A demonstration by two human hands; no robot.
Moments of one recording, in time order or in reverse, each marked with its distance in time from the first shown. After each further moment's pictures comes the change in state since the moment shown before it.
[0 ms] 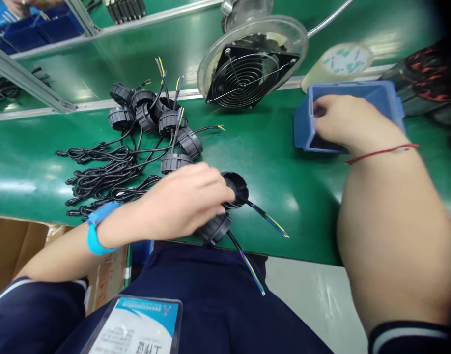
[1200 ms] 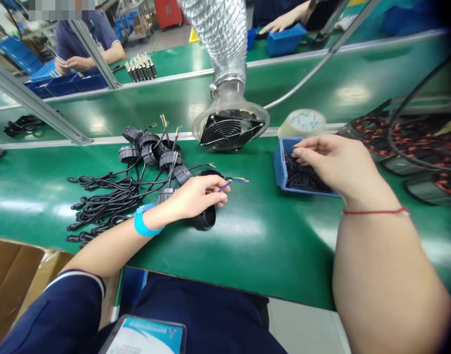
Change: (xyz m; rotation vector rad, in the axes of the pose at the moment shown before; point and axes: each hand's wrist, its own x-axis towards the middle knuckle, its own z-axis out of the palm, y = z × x) left_hand 0.052 -0.042 0.041 -0.791 0.070 -0.522; right_hand -0.019 0.000 -0.028 0.671 0.171 0.070
